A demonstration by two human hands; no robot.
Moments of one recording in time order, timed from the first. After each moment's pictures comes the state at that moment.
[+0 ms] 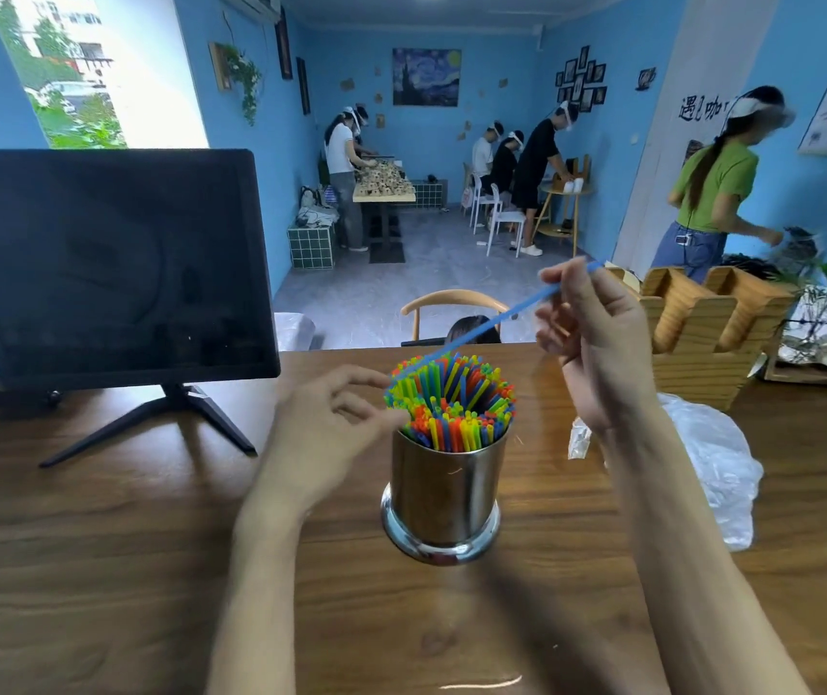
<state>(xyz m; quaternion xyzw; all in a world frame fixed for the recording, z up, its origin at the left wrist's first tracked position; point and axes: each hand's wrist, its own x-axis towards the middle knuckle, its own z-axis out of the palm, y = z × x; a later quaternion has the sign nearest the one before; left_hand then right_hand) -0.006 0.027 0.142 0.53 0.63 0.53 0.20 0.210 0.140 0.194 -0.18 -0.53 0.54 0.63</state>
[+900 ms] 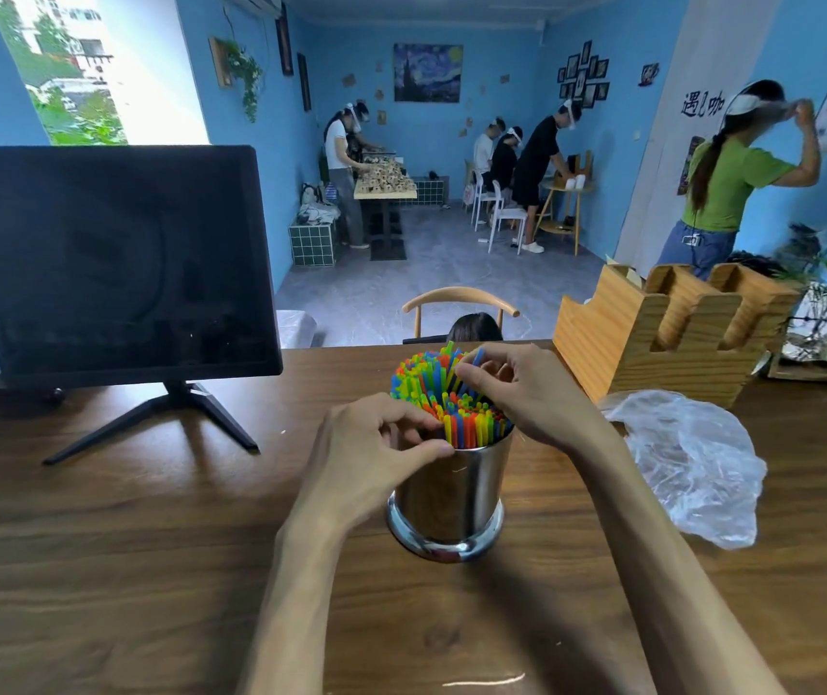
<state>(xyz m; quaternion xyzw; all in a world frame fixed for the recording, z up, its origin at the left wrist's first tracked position) 0.012 0.037 0.117 0.61 0.62 0.49 0.12 0.193 0.154 0.152 -0.39 -0.84 0.23 0.31</state>
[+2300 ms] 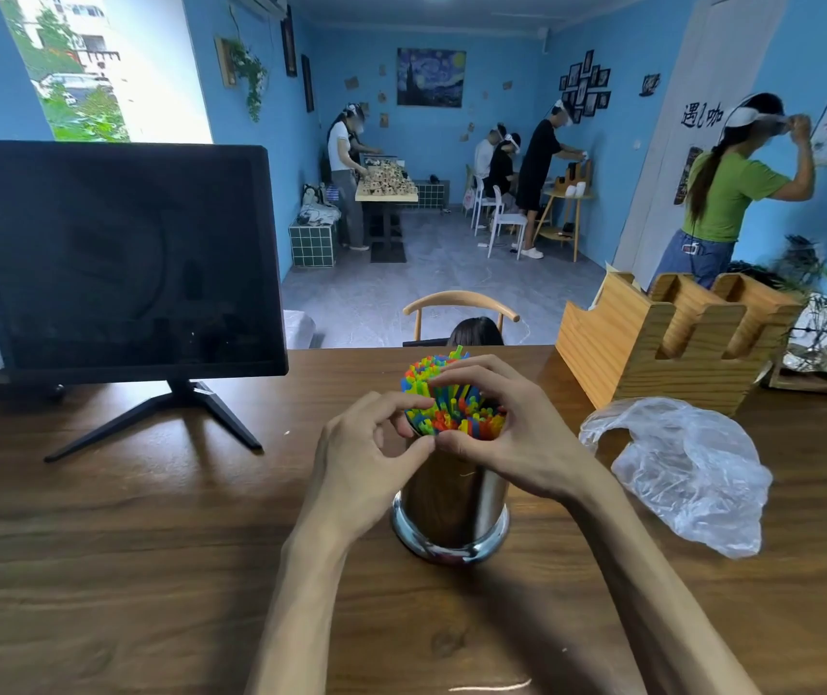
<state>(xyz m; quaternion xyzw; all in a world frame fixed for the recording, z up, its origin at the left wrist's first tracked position) 0.003 0.035 0.106 0.60 0.60 0.52 0.08 0.186 0.127 0.133 -0.26 -0.87 0.26 0.34</state>
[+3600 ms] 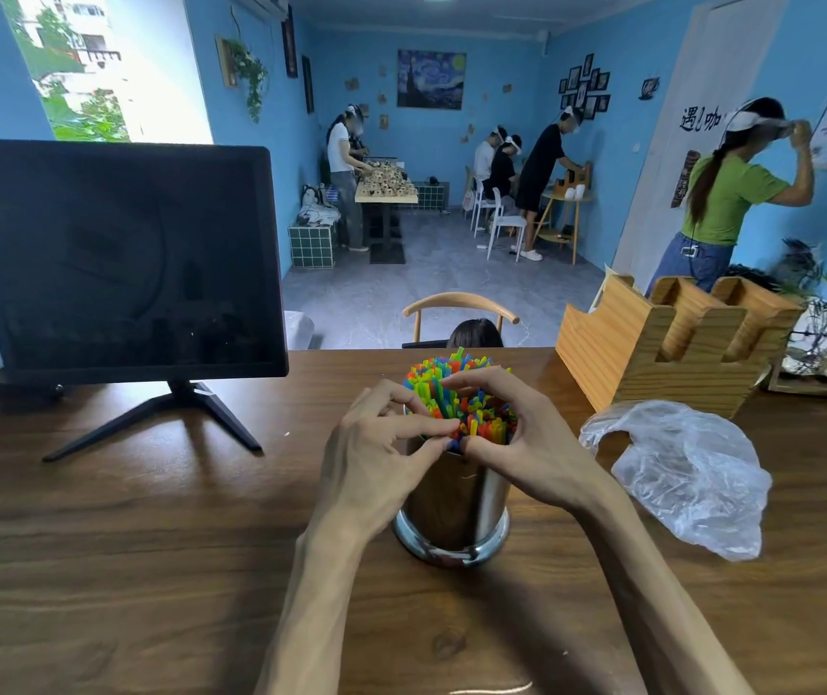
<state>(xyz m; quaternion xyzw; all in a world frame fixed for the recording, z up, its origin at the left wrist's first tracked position) 0.006 0.048 0.101 0.66 0.56 0.51 -0.01 0.193 0.119 0.132 -0.26 -0.84 0.32 0.34</state>
